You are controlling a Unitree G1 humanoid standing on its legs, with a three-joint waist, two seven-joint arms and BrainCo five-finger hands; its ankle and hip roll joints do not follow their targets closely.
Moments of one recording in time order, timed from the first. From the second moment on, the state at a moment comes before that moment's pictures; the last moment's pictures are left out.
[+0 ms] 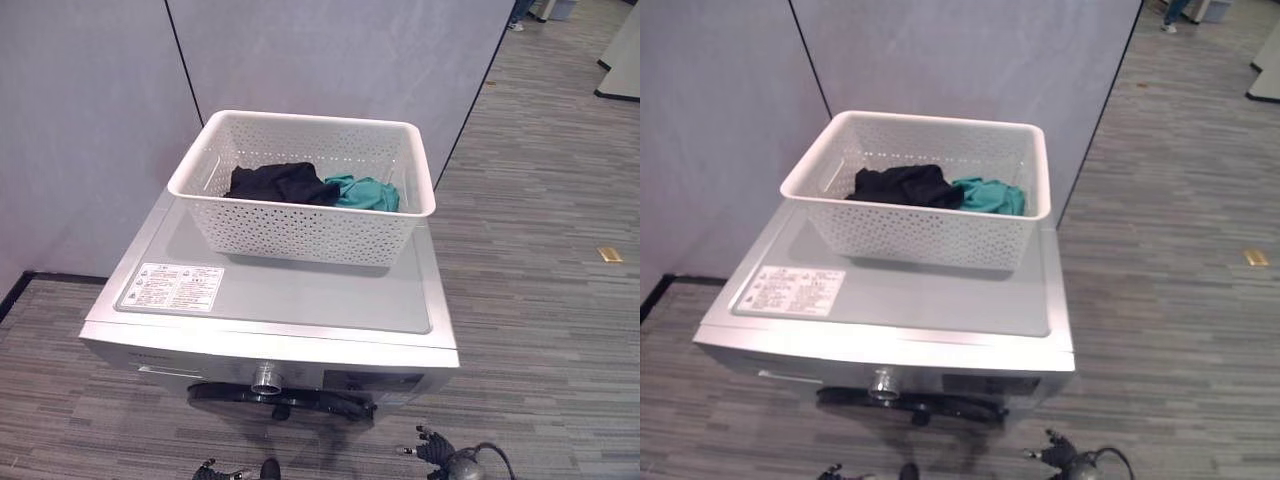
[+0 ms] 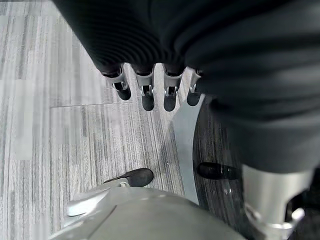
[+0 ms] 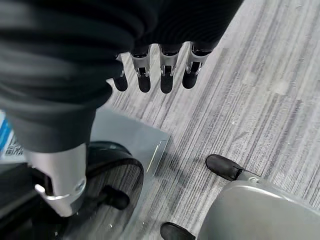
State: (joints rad) left arm 0.03 0.22 -0.22 1.19 -0.04 -0.02 0.15; right arm 0.00 -0.25 0.34 1.00 0.01 0.04 -0.02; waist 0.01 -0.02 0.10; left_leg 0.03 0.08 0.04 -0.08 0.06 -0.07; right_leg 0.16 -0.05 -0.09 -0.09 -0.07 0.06
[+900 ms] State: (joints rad) left arm -0.16 0.14 -0.41 1.17 0.06 -0.05 0.19; right arm -0.02 -0.41 0.20 0.68 -0.07 0.01 -0.15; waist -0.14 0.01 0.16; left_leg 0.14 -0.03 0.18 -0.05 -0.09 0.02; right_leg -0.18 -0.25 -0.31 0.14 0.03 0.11
